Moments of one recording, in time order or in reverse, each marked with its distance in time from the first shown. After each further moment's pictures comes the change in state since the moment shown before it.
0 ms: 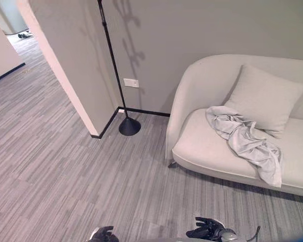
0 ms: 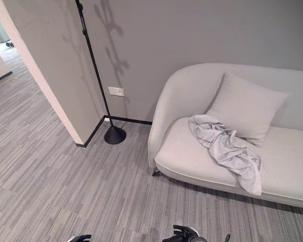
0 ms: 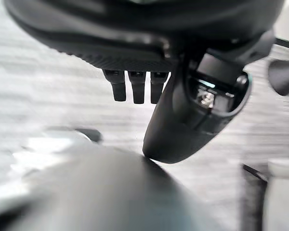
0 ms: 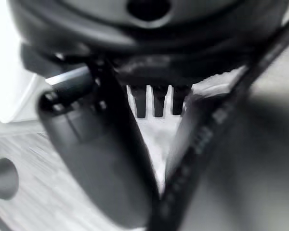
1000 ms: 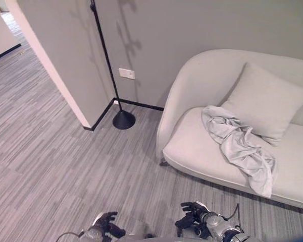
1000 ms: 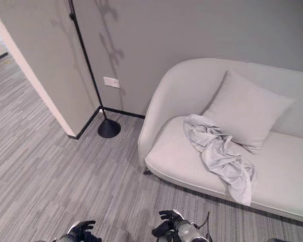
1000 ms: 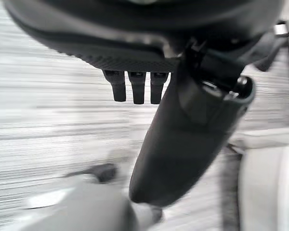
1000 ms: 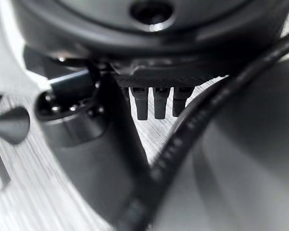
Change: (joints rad) left arm -0.041 0.032 -0.092 -0.109 0.002 0.027 -0.019; right arm -0.075 0.075 0.113 -0.058 -0.153 0.002 -0.031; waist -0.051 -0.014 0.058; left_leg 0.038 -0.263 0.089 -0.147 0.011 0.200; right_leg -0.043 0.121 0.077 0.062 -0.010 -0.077
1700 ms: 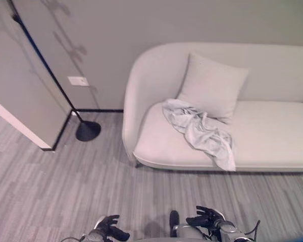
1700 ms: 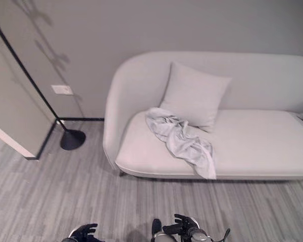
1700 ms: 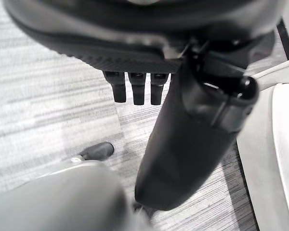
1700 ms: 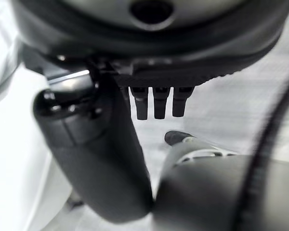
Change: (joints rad) left arm -0.002 0.014 0.088 0.046 -0.020 -0.012 -0.007; right arm 0.020 -0.087 -0.210 0.091 0.099 -0.054 -0.016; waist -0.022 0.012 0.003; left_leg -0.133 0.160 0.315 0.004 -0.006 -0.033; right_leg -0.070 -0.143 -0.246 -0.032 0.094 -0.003
